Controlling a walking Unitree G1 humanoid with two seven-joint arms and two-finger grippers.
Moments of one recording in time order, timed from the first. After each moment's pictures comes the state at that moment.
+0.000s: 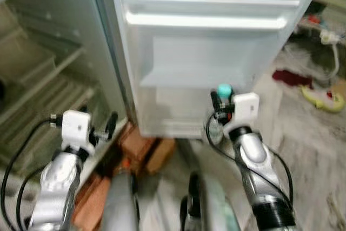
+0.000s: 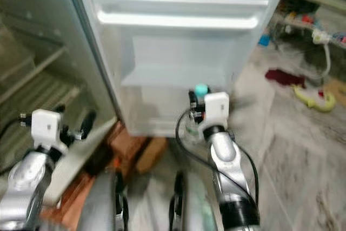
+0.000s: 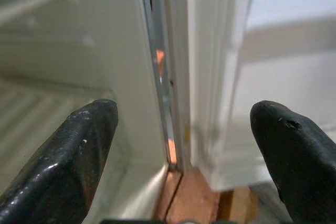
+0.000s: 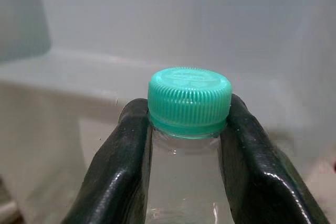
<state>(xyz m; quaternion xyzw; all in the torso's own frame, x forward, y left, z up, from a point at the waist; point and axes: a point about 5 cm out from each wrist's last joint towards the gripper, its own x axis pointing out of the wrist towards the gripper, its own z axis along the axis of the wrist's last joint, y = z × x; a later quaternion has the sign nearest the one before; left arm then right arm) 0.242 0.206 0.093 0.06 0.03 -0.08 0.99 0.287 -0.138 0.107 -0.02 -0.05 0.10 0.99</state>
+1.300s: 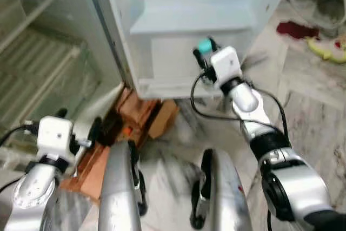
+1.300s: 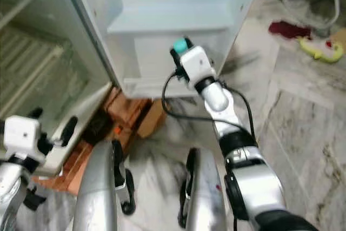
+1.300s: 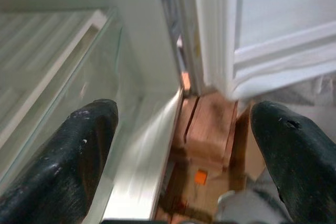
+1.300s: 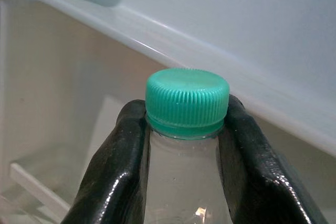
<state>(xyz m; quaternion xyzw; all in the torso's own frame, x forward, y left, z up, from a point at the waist) 0.208 0.230 0.118 0.11 0.04 -0.05 0.99 0.369 -0.118 0.178 -0.20 -0.20 0.22 0.93</state>
